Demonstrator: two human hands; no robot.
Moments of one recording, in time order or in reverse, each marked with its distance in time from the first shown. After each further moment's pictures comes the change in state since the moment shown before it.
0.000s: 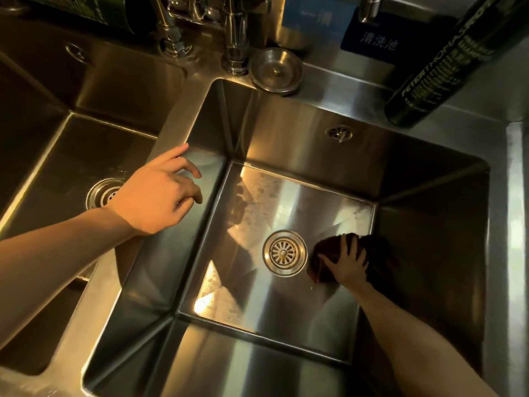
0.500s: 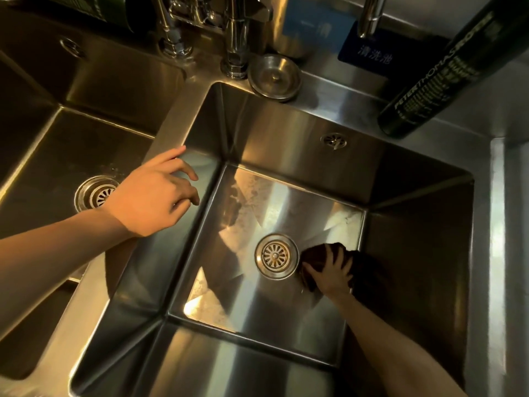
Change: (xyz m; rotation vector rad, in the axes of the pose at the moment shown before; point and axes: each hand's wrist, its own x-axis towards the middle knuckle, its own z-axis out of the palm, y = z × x) left_hand 0.001 0.002 -0.003 -0.048 -0.004 -0.031; right_hand -0.016 -0.009 0.011 0.028 0.020 -0.009
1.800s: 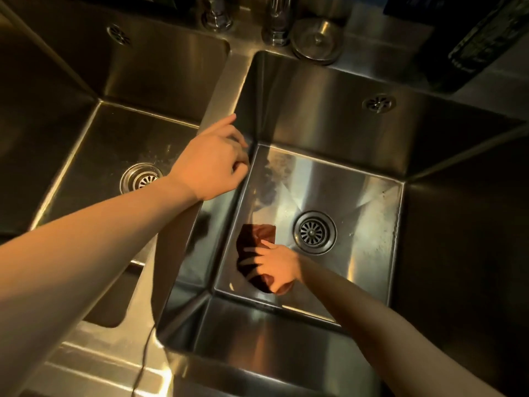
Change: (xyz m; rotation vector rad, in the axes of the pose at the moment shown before) left_hand -0.002 0.004 0.009 -0.056 0.148 -0.080; right_hand -0.043 -0.156 0.087 -0.612 -0.301 -1.517
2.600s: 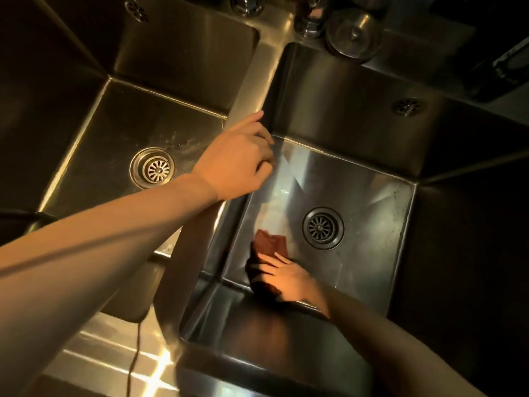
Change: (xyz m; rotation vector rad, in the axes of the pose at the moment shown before) left_hand -0.001 -0.005 0.003 -0.130 0.014 0.005; right_hand -0.045 -0.040 0.062 0.223 0.010 0.322
